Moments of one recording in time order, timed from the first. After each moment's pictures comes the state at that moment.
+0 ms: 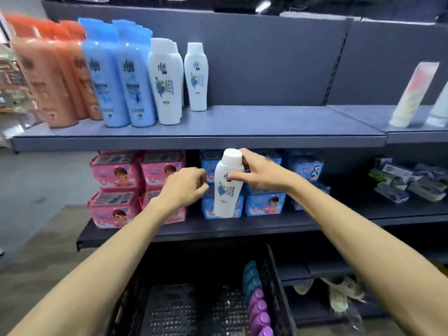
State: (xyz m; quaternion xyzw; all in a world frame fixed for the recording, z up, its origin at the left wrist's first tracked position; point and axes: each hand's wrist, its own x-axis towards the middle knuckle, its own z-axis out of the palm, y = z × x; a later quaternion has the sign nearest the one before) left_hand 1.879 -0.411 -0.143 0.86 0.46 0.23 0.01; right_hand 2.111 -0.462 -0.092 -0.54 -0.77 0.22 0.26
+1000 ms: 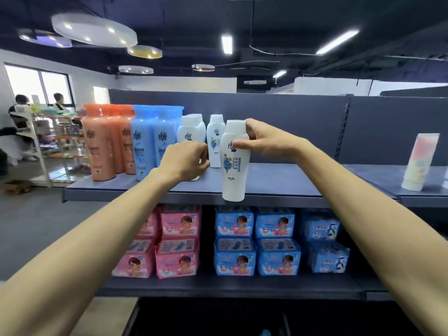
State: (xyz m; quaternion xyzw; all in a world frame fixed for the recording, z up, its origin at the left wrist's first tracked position) left_hand 1.867 -0.398 0.046 0.79 0.50 0.28 -0.20; right_hand 2.095 -0.434 0.100 -0.45 -0.81 0.19 0.32
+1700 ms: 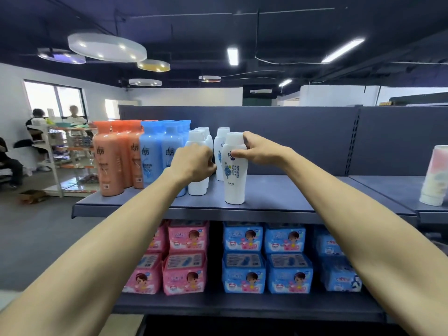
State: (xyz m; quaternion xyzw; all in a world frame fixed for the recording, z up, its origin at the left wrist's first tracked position) left_hand 1.873 -0.375 0.073 0.78 0.53 0.23 -0.23; right_hand 2.079 -0.366 0.102 -0.50 -0.79 0.16 0.30
